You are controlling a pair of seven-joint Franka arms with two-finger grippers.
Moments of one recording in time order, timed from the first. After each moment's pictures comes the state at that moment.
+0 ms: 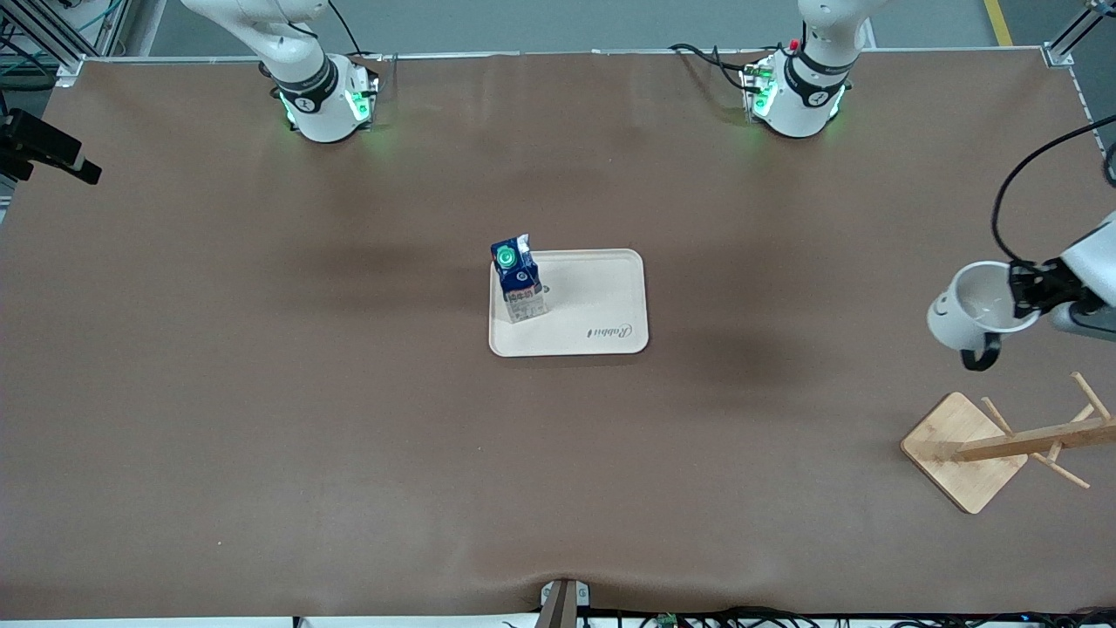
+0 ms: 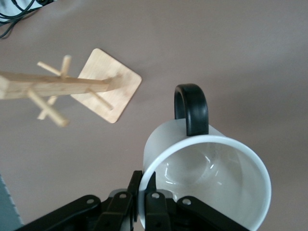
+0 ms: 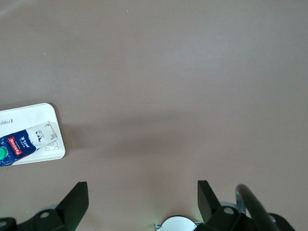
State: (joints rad) left arm 0.56 0.21 -0.56 -1.49 0.21 1.69 0.31; right arm -0.10 -0.11 -0.04 -1.57 0.12 1.40 0.02
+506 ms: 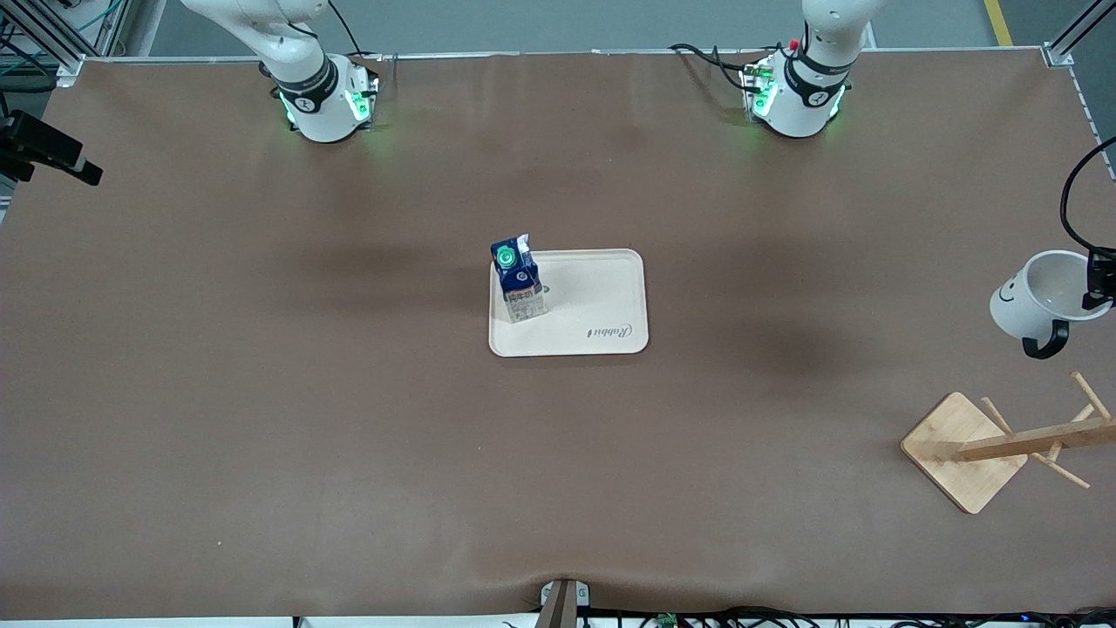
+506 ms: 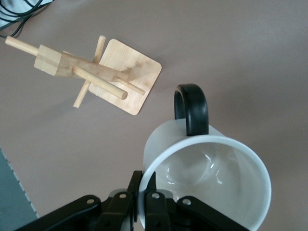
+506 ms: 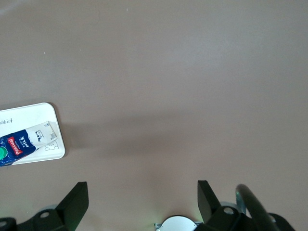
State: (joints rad) left arm 0.68 0.22 -0.56 -1.49 0.17 1.72 0.52; right arm -0.10 -0.10 -0.04 -1.57 0.12 1.40 0.02
